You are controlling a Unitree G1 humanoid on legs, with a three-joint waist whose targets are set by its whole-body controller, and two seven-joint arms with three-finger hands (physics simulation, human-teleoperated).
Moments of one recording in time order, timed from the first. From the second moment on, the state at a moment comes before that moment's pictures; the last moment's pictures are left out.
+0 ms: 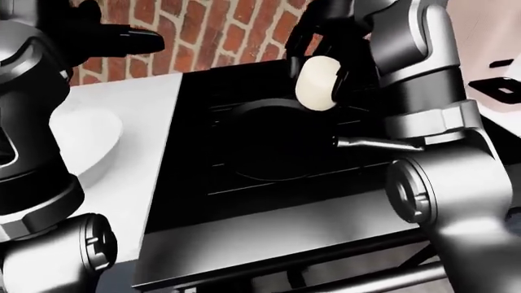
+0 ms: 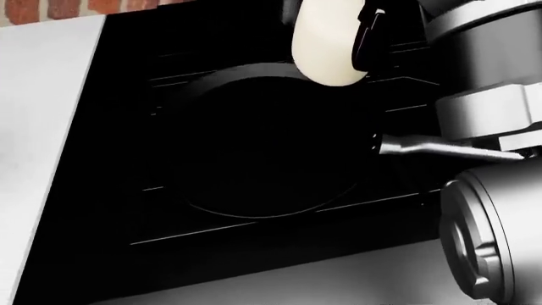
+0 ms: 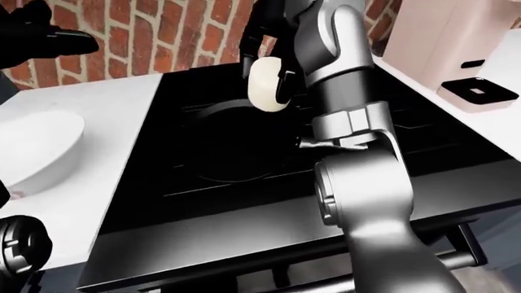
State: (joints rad) left arm -1.08 0.62 0.26 -0.05 -0.29 1.04 0.01; right arm -1.53 -0.29 0.01 0.73 -0.96 0.27 1.23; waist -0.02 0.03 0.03
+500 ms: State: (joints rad) left arm -1.09 0.63 0.26 -0.05 -0.29 1.05 0.01; right arm -1.53 -0.29 0.01 0.73 -0.96 0.26 1.24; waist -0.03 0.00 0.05
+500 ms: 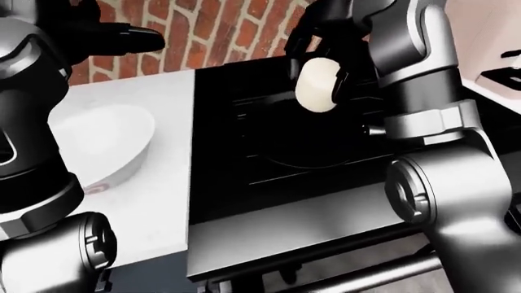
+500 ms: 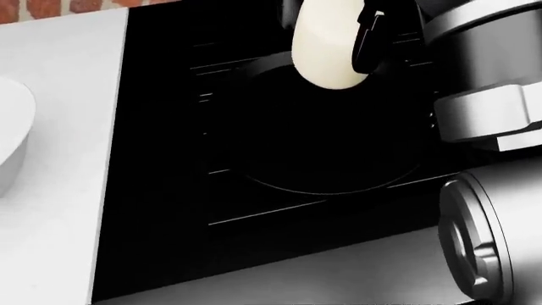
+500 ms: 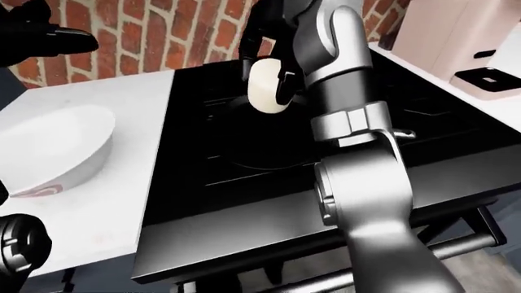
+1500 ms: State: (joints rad) left arm -1.10 0.63 0.27 -0.11 -0.30 1.10 0.02; right arm -1.54 -0.28 0.01 0.68 -0.96 0.28 1.27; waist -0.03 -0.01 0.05
